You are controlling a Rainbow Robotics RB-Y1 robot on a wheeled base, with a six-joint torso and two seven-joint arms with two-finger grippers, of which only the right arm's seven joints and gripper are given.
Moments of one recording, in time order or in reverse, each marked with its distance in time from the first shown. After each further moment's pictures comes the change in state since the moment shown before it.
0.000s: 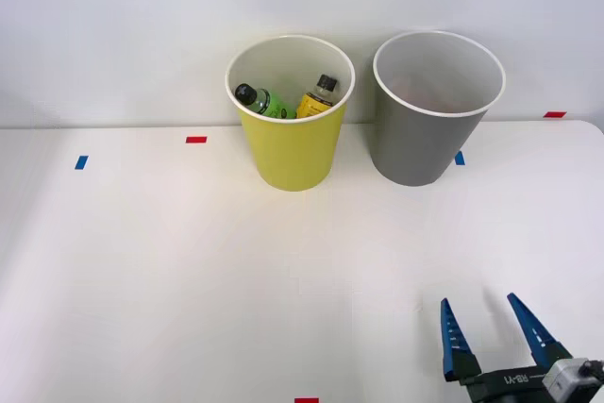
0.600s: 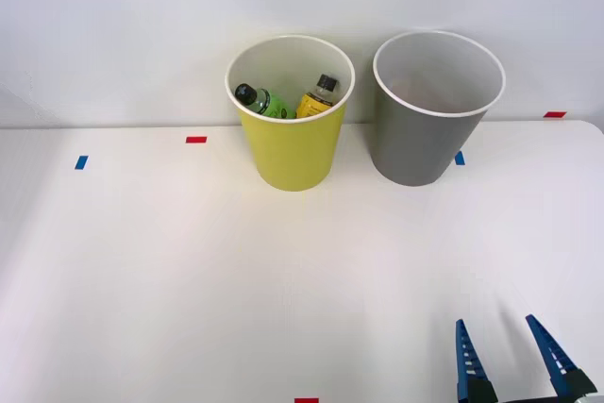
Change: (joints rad) arm 0.069 0.007 -0.023 0.020 -0.062 -0.090 0.067
